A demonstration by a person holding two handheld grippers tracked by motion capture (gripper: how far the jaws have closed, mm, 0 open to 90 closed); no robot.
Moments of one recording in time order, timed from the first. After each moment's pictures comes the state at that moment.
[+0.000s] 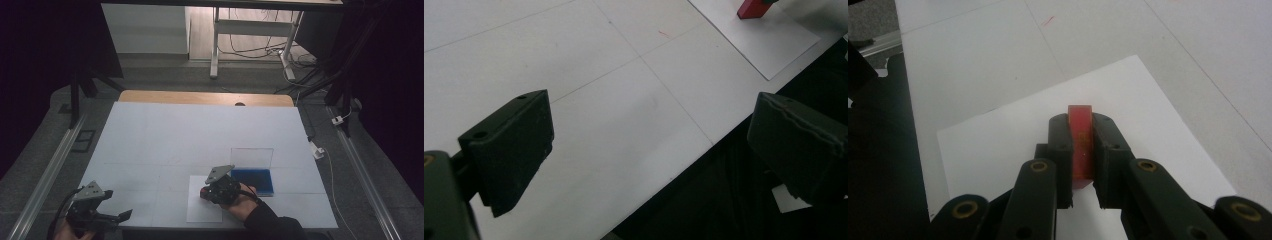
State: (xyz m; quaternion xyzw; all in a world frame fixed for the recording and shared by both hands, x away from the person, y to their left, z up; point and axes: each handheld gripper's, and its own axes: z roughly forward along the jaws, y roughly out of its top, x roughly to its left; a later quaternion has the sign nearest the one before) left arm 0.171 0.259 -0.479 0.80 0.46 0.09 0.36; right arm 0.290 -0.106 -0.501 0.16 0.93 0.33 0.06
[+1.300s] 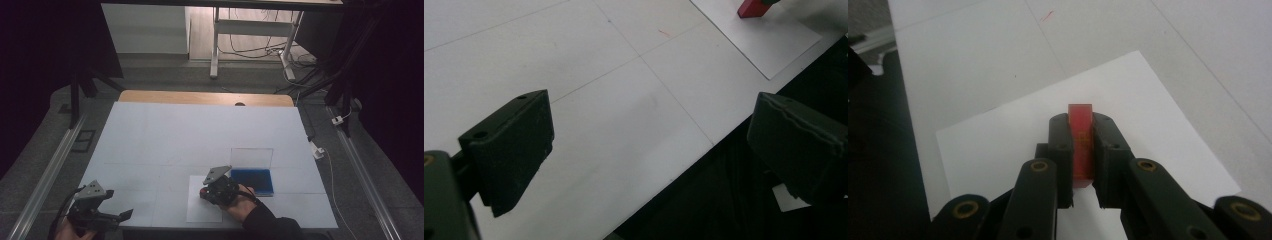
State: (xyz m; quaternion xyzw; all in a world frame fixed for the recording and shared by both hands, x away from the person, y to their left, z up) left arm 0.174 0.258 -0.479 0.81 0.46 0.08 0.36; right arm 0.285 -0.100 -0.501 0.16 0.93 0.31 0.07
